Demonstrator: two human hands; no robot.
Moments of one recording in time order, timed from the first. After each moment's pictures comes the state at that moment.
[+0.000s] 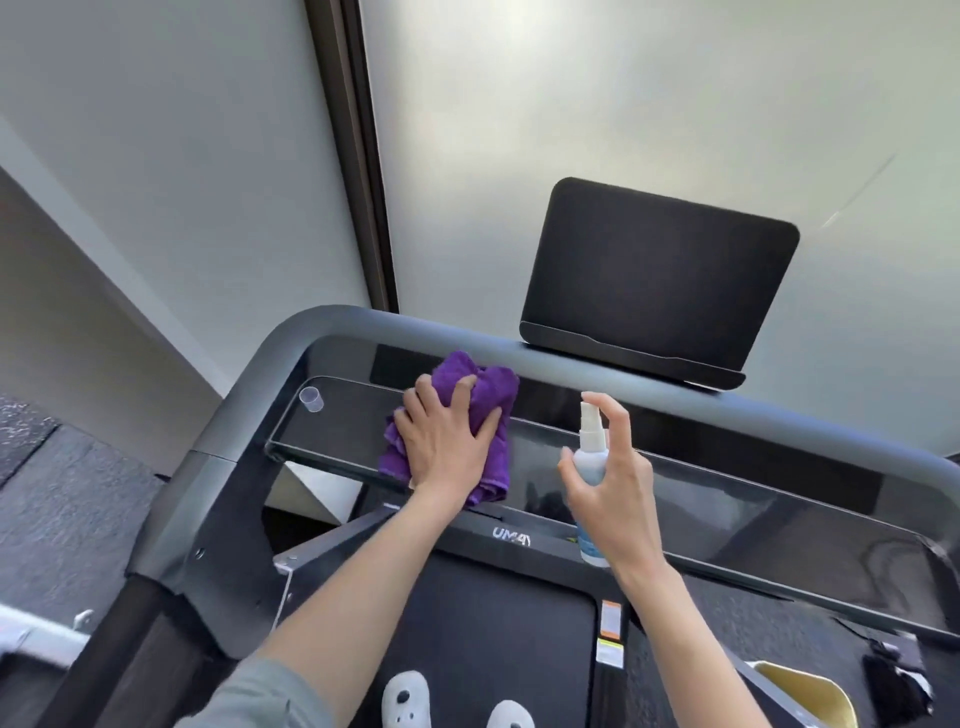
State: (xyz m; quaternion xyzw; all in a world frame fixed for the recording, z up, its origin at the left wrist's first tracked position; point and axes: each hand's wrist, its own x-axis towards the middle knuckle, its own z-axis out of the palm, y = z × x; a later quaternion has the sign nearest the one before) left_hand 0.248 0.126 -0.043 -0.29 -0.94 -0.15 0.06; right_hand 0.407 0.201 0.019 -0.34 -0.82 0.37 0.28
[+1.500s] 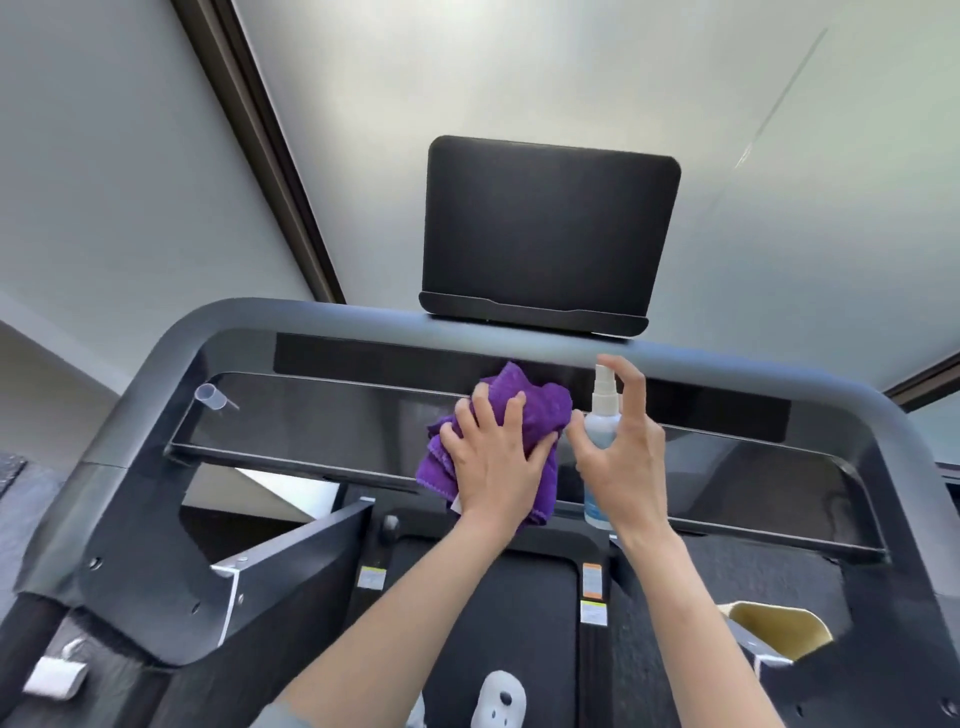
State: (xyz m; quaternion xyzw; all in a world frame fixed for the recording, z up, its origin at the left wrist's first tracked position) left_hand 0.387 0.196 -0.054 -0.39 -0.91 -0.14 0.10; right_hand 0.486 0.258 0.023 -0.38 -0.78 0.36 0.34
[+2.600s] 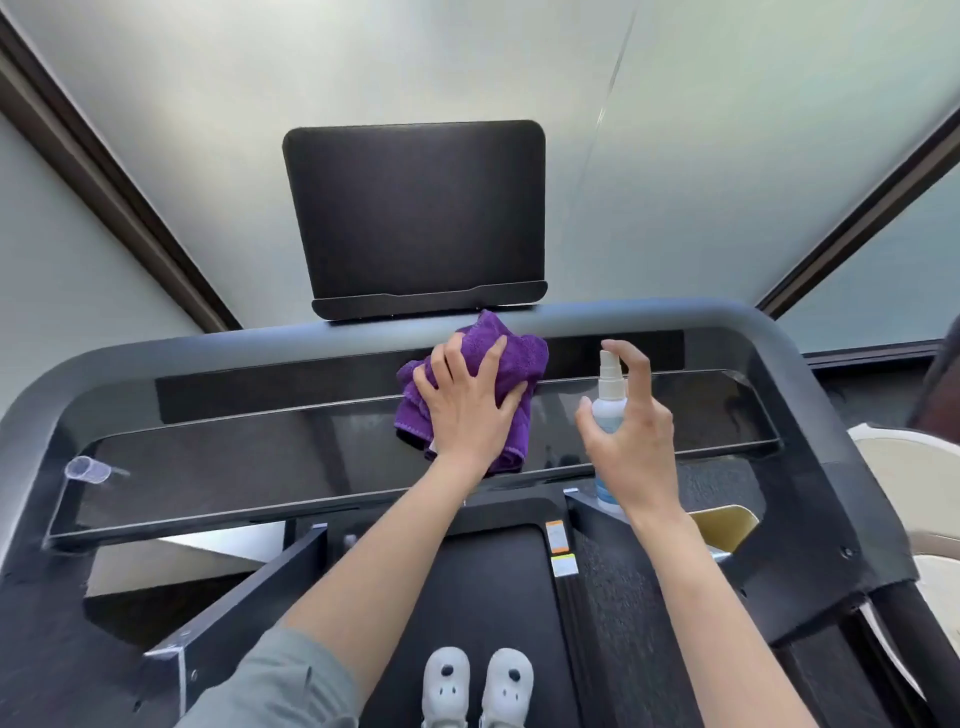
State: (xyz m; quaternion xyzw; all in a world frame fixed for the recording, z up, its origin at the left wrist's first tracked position) left_hand 0.389 0.250 -0.045 -0.50 -0.84 -0.19 0.02; right_hand 0.548 0.265 0.023 -0.50 -0.74 0.27 0.36
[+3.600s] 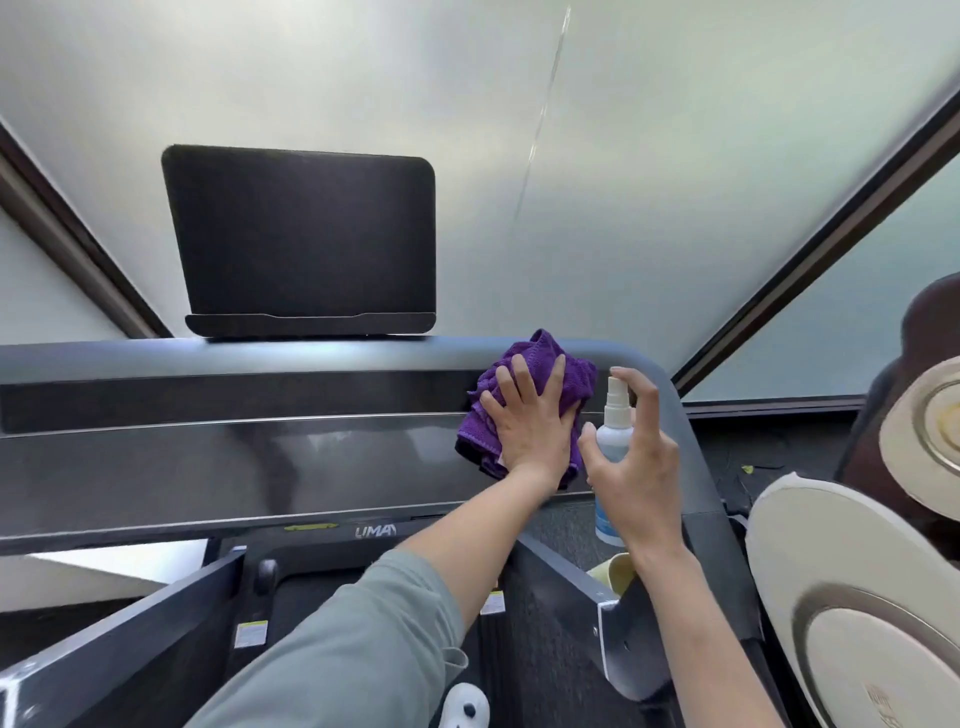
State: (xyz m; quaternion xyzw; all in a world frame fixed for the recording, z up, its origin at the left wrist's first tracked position) left_hand 0.569 0.382 -0.048 -0.49 -0.85 -0.16 -0.04; right_hand 0.669 0.339 0.041 -0.48 -0.76 0.23 0.37
